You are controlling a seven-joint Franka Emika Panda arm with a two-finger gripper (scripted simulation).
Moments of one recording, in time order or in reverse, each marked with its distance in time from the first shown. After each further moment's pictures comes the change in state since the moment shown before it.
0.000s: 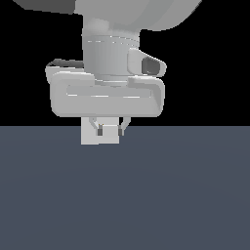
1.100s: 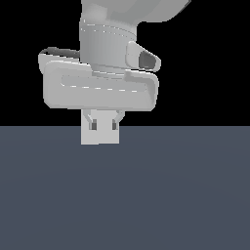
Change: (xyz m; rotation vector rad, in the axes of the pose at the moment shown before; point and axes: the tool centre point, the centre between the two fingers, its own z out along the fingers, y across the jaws) arm 0.006 -0.013 -0.011 0.058 -0.007 -0.108
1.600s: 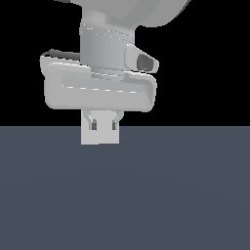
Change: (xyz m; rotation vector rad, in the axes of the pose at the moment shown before) arm 0.006 0.000 0.003 0.000 0.000 0.001
